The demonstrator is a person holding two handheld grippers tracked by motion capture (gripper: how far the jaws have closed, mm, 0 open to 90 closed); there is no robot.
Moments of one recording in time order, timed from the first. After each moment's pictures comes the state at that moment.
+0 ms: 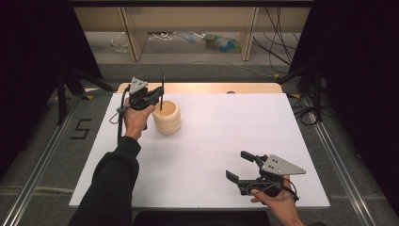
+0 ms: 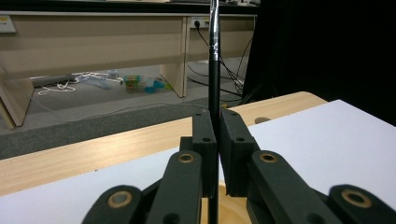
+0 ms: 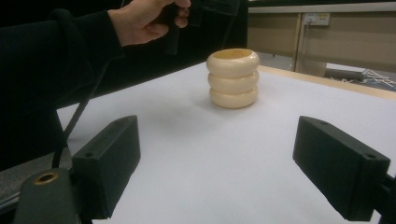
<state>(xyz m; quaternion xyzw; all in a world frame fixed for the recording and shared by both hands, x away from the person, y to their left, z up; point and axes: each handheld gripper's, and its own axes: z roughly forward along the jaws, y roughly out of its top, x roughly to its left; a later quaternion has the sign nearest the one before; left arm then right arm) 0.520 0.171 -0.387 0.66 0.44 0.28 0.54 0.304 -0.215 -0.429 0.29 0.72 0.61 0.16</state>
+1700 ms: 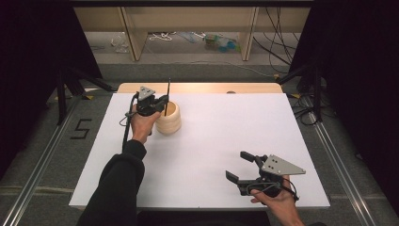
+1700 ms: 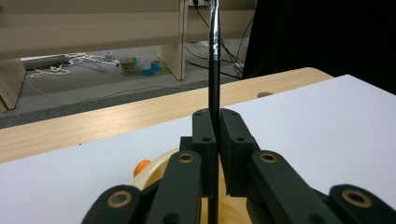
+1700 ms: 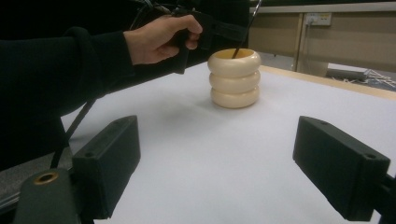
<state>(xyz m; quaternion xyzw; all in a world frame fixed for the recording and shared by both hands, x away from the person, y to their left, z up) 0.528 0.161 -0.423 0.68 0.45 0.26 0.52 0.304 -0.215 -0.428 0.29 0.73 0.61 0.16</state>
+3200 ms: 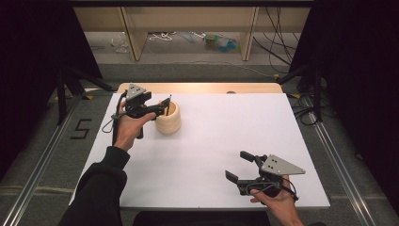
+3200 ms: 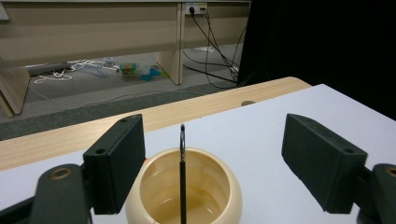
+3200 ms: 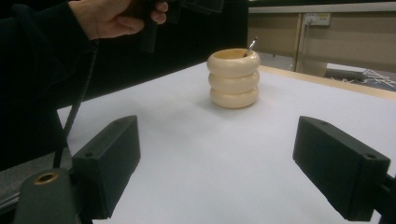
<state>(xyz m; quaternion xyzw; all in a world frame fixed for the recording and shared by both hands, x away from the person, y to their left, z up) 0.476 0.171 -0.370 0.68 0.44 0.27 0.53 0.304 -0.215 -0.428 0.29 0.73 0.60 0.16</state>
